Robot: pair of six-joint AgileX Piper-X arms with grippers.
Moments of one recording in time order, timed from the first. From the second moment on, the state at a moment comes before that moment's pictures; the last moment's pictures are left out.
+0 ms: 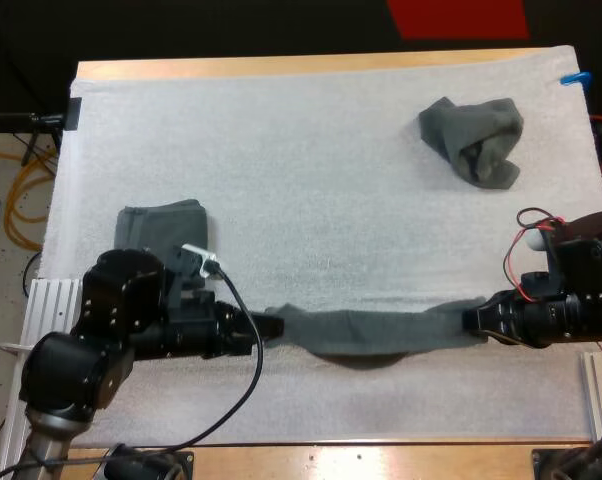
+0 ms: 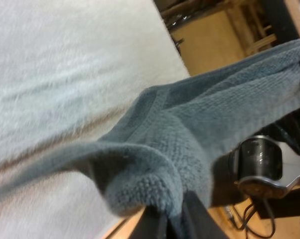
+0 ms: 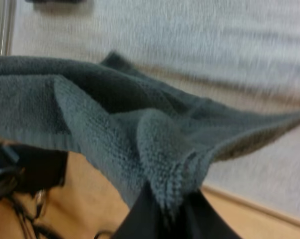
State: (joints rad) left arm -0.32 0.76 -0.89 1.05 0.84 -2.10; right arm 0.53 0.97 -1.27 1.47 -0.39 -1.39
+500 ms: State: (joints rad) left arm -0.31 1.13 -0.78 0.72 0.60 -2.08; right arm 0.51 1.21 -1.03 0.95 -0.18 -1.39
